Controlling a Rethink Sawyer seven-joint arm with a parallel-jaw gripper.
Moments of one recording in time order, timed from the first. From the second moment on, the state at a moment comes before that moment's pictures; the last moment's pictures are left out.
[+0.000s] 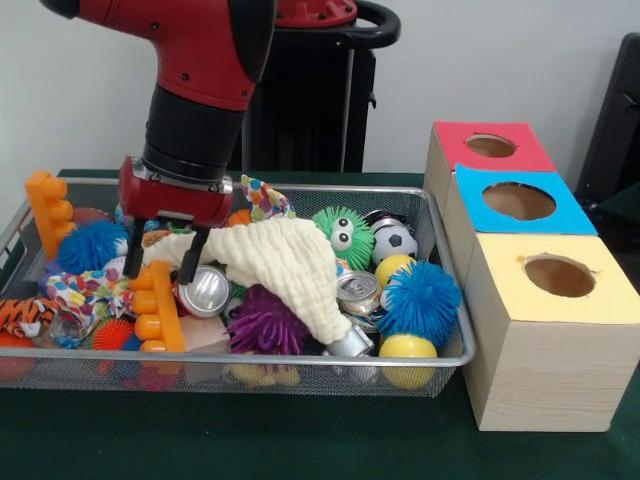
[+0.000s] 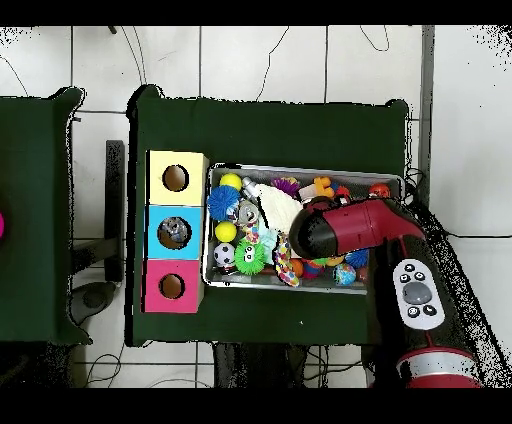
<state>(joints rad) -0.47 -0.59 0.15 1.51 -0.79 0.44 1.70</state>
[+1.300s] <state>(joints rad) -0.36 -0.52 0.09 1.43 -0.79 0.25 1.70</state>
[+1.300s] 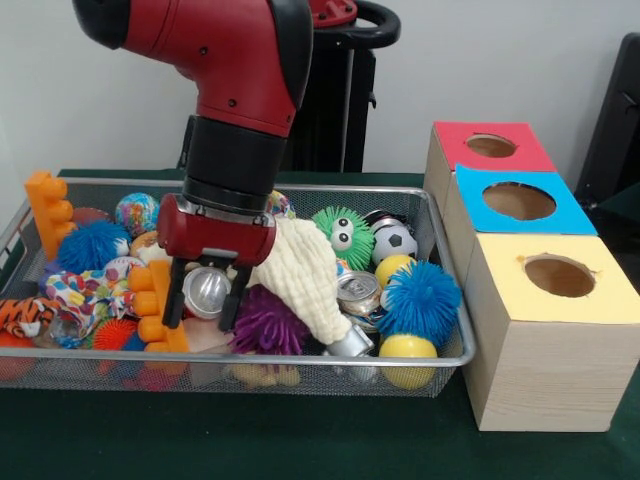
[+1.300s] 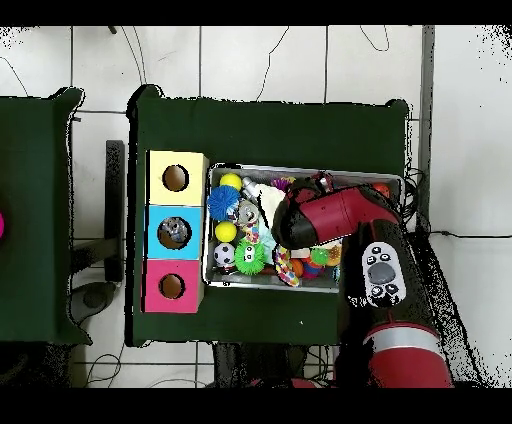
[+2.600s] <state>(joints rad) -0.36 -0.44 -0.02 1.37 -0.71 0.36 1.70</state>
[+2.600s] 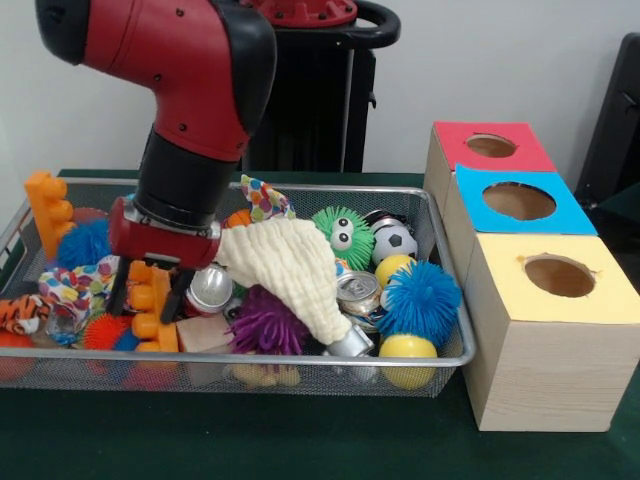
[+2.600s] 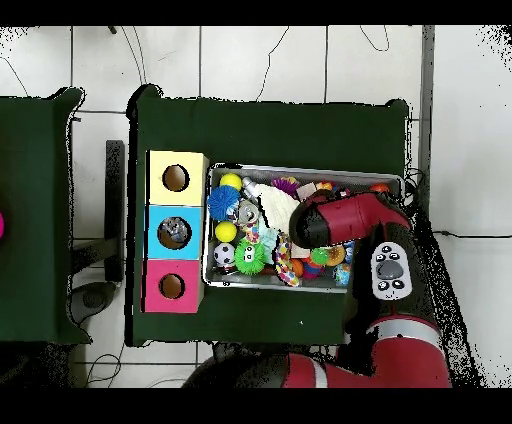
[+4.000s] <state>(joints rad) -0.59 -0.43 0.21 1.40 -0.61 0.40 1.70</state>
